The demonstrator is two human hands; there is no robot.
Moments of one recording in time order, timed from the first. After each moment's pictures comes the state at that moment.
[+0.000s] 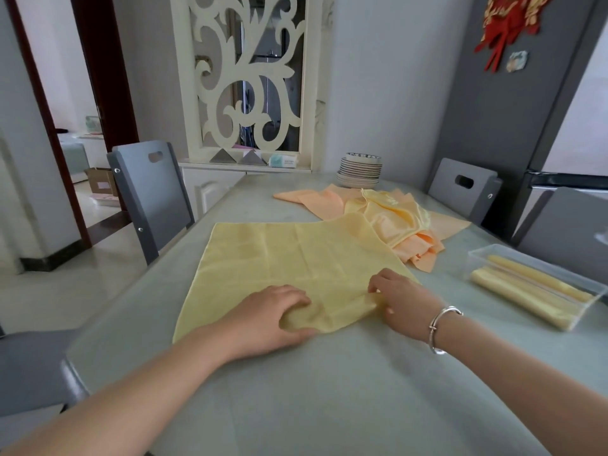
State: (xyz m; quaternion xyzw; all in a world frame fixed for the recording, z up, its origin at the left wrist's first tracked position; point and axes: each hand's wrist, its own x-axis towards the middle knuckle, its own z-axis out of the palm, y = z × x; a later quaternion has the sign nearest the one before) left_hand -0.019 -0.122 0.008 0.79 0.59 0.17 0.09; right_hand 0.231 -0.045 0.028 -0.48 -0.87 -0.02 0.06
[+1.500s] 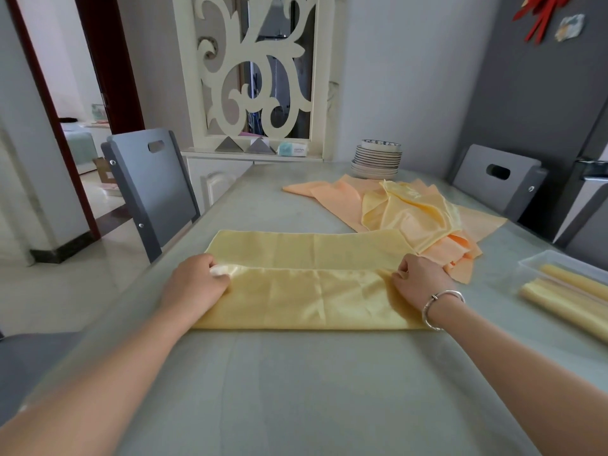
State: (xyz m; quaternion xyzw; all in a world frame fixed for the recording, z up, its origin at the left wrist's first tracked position) left_hand -0.131 -0.044 0.000 0.48 0.82 0.31 0.02; right_hand 0.204 0.063 0.005 -0.64 -0.74 0.02 0.21
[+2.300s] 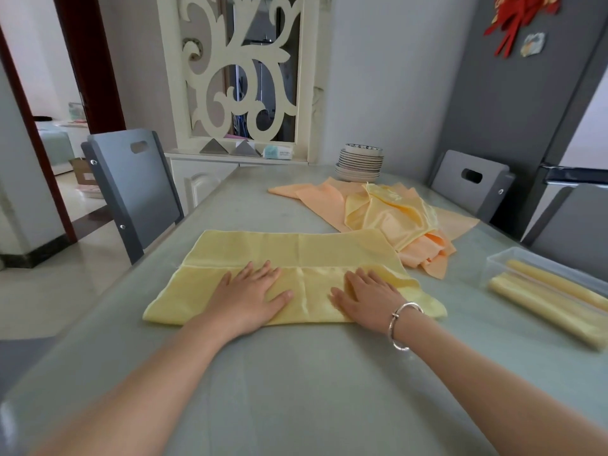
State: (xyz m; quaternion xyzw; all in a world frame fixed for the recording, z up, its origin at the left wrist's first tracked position) left_hand -0.052 -0.044 -0.007 0.69 0.71 0.08 0.05; right_hand 0.172 0.012 -0.003 -0.56 -0.82 0.08 0.05
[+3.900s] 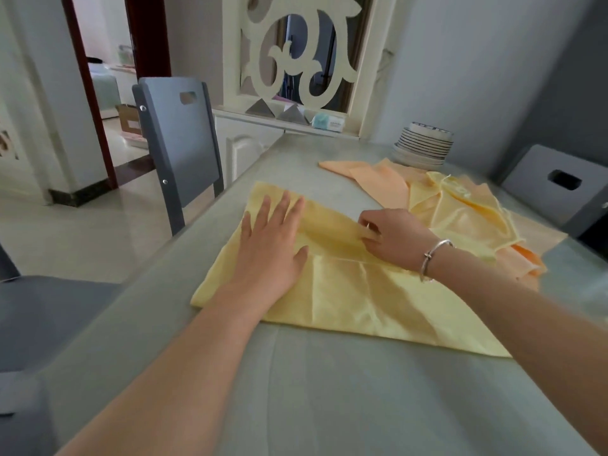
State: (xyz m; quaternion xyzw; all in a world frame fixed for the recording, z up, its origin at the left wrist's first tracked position) left_hand -0.101 -0.027 0.001 0.62 0.73 0.27 -0.08; right_hand 0.081 0.080 0.053 -0.37 -0.92 -0.05 0.14
